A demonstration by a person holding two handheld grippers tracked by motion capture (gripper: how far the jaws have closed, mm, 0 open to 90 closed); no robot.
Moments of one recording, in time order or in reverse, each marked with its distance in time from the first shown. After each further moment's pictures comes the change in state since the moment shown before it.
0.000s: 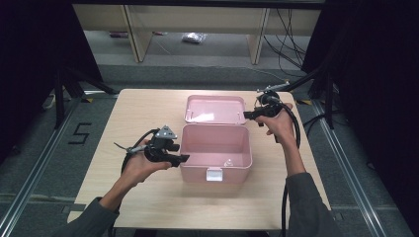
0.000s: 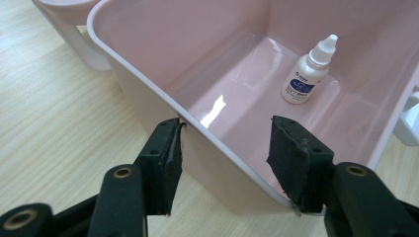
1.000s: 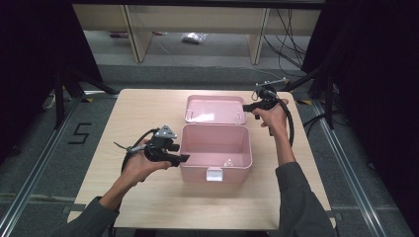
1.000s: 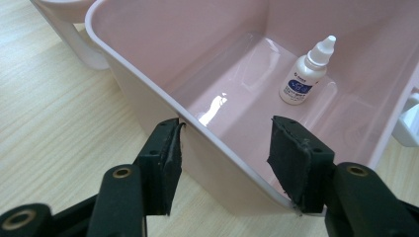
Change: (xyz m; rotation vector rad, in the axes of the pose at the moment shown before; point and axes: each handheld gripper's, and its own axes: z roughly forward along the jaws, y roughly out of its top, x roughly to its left) left arm 0.002 0.000 0.000 0.005 -0.014 -0.001; right arm -0.018 0.015 0.032 -0.023 -0.046 0.078
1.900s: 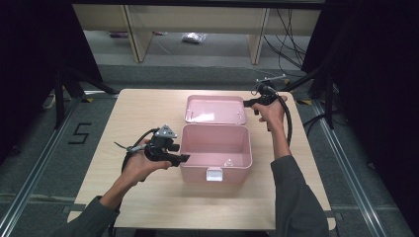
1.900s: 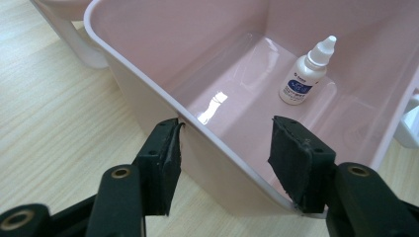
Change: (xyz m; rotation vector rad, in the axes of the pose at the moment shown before) left arm -0.001 -0.001 0.000 0.017 -0.005 -0.044; right arm -0.007 0.013 0.011 0.012 -0.011 0.086
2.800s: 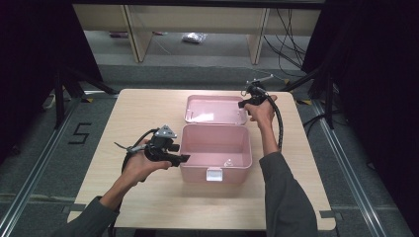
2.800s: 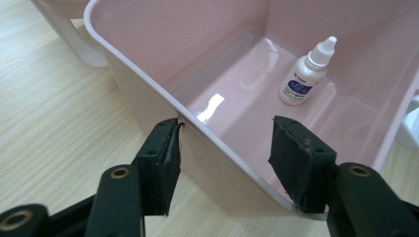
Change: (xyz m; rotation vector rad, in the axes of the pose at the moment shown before) left arm 0.001 -0.001 0.001 -0.006 -0.001 0.008; right arm 0.009 0.004 0.033 0.013 -0.042 -0.097
